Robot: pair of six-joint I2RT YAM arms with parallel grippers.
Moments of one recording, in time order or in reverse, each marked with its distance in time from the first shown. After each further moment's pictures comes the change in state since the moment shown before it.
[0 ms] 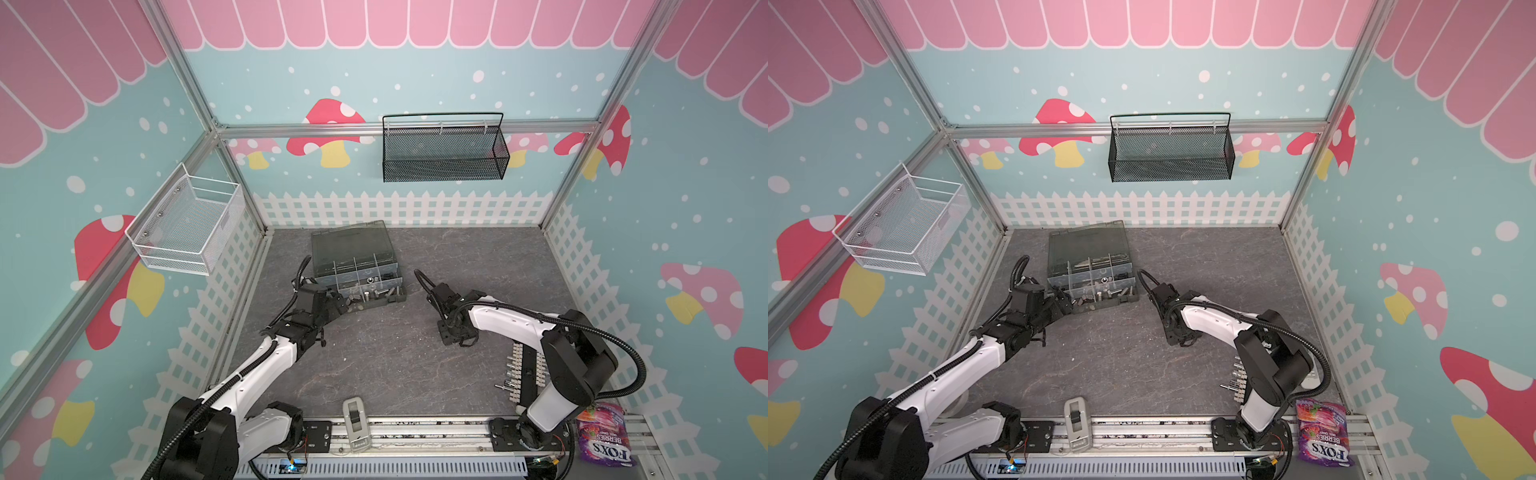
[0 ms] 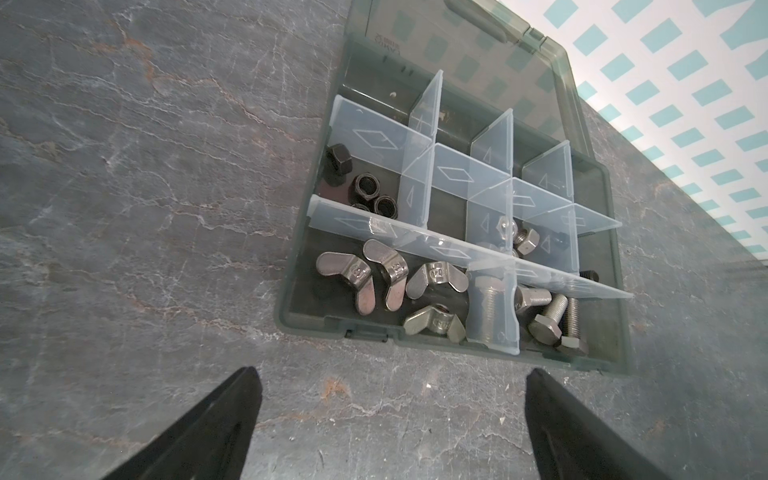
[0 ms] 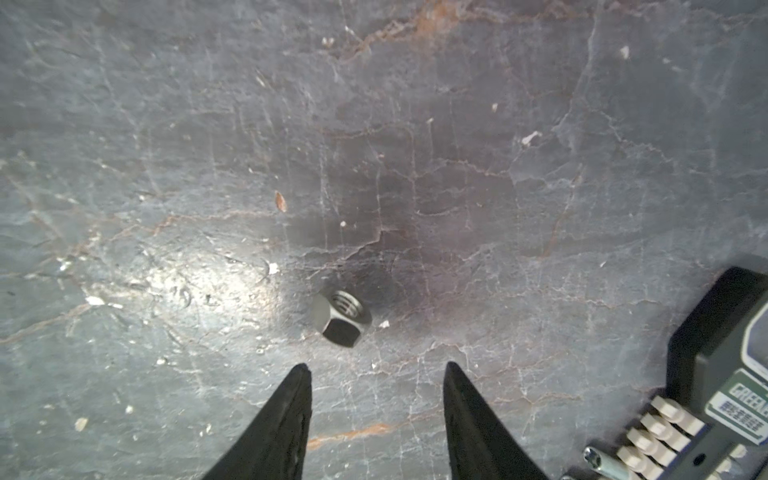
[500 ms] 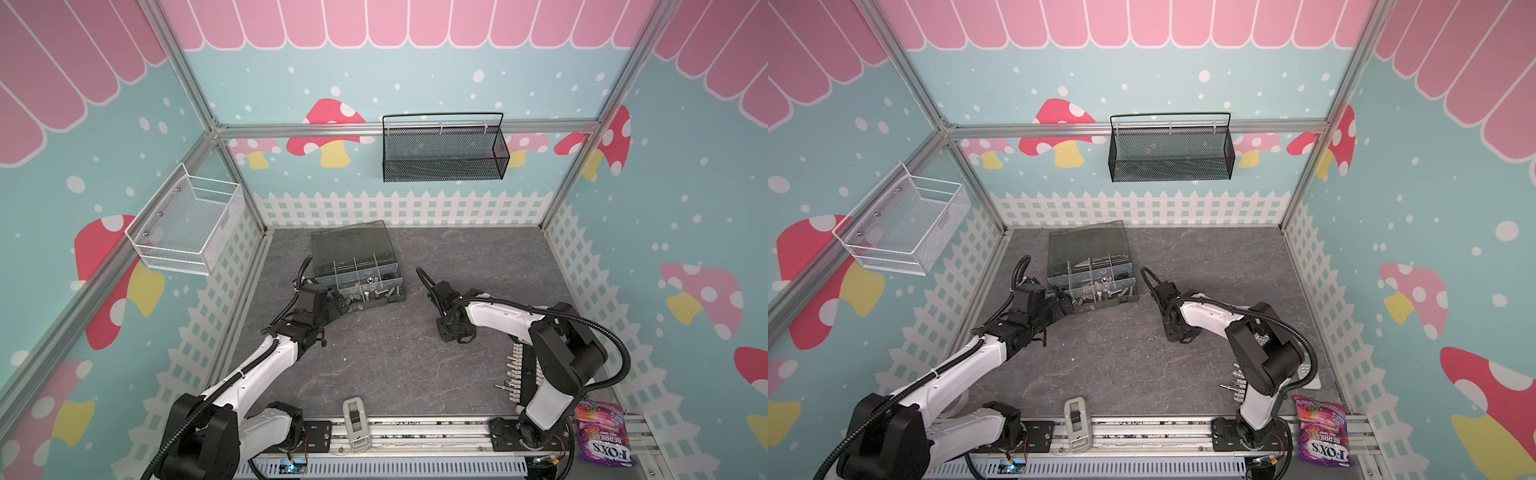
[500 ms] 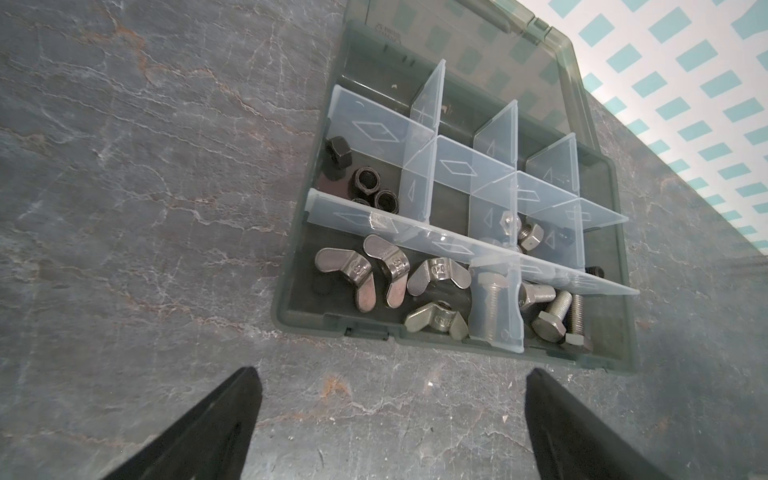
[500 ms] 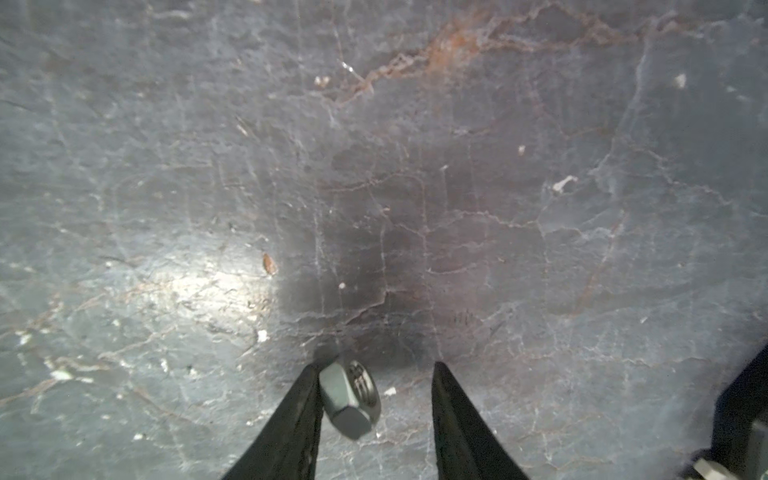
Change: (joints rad) left arm 0.000 0.016 0.000 0.002 0.006 0.000; right arm -0.037 0.074 0.000 0.083 -0.030 -0.031
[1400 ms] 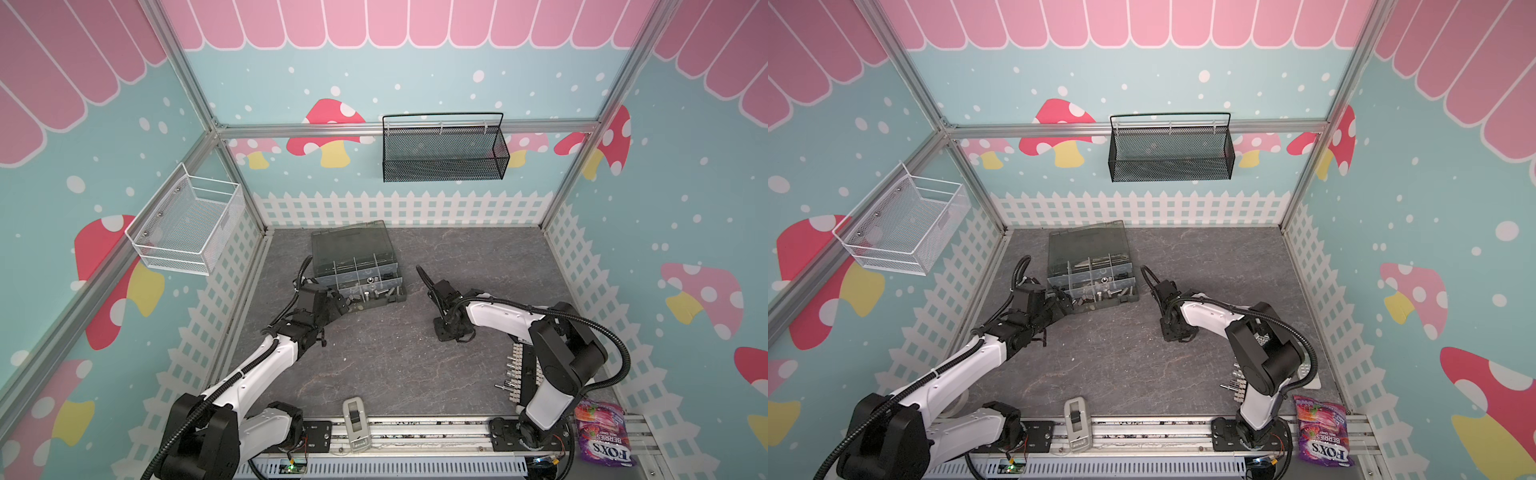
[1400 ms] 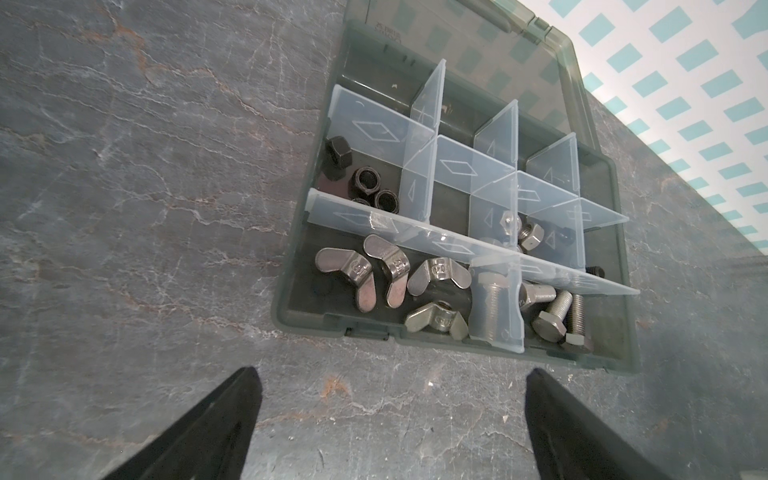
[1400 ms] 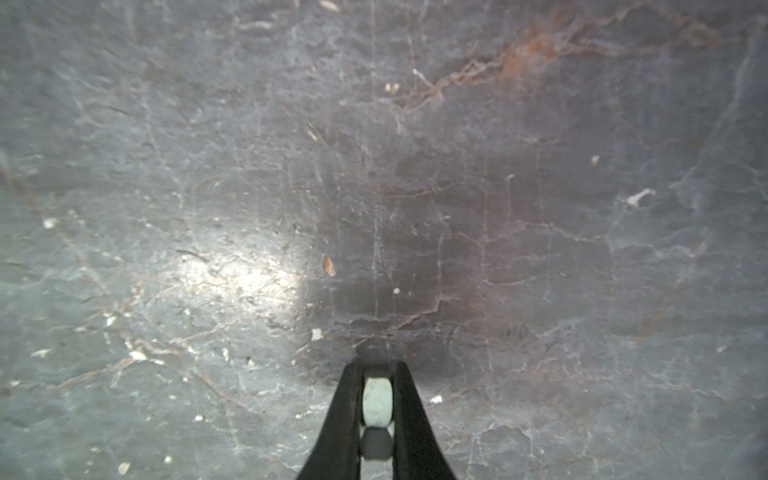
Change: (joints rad) left arm 0.000 0.000 0.000 0.000 0.000 0.000; right arm -0.002 -0.013 0.000 0.029 -0.098 -0.006
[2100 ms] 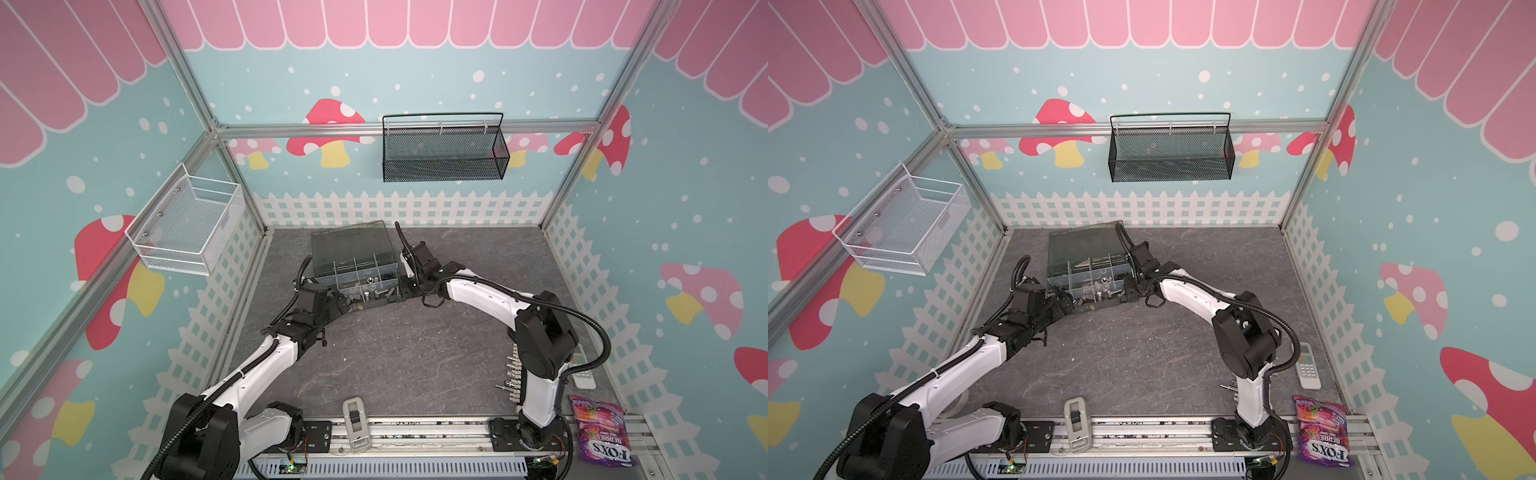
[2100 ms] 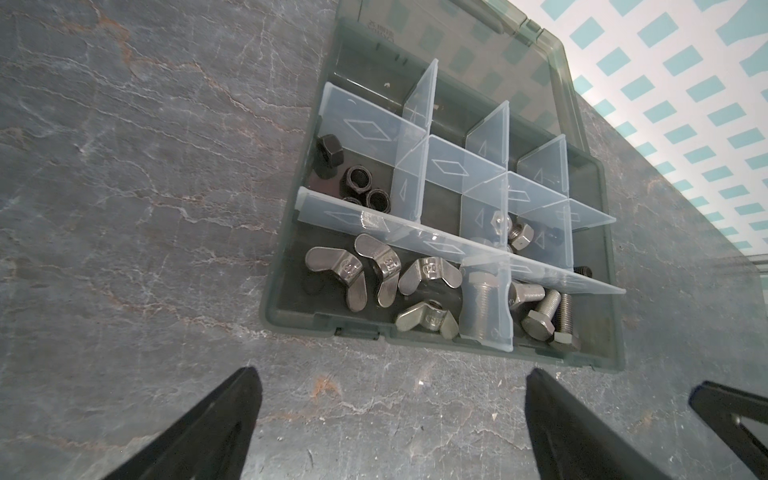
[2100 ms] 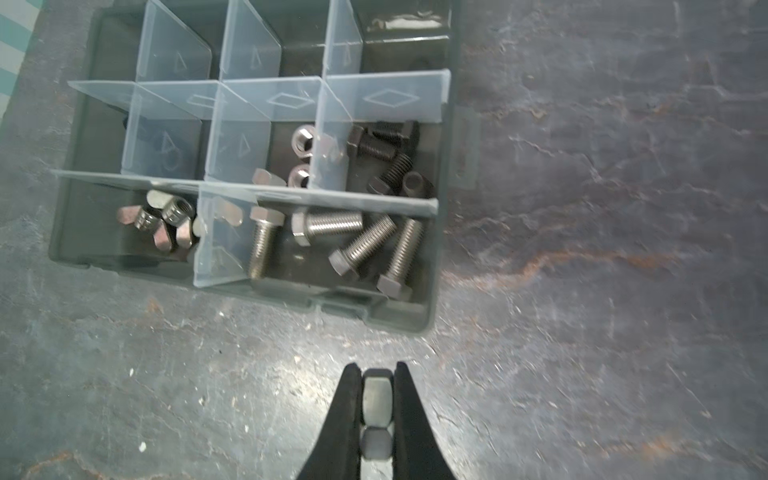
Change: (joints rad) left arm 0.001 0.001 0.000 0.011 0.018 -0.014; right arm 0.060 0.208 0.480 0.176 -0.103 0.001
